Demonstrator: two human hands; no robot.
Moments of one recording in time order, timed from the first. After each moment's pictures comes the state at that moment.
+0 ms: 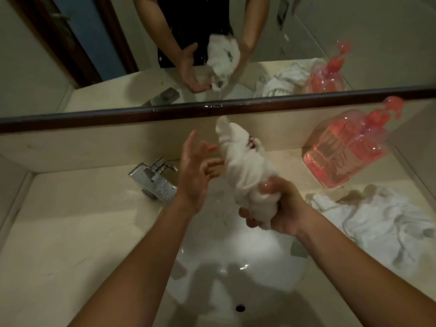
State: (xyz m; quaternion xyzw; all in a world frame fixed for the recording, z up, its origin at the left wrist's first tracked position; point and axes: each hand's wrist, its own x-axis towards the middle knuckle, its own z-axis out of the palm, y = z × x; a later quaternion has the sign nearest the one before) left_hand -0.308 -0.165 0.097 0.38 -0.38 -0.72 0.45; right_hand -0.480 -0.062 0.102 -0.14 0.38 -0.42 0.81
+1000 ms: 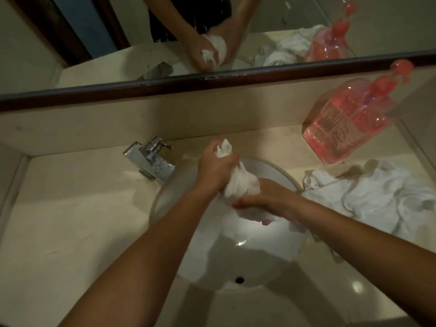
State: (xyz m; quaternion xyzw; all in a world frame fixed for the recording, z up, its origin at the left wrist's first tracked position) left_hand -0.343 -0.143 0.058 0.59 -0.54 -0.53 0.27; right_hand -0.476 -0.043 0.065 -0.37 0.66 -0.20 0.62
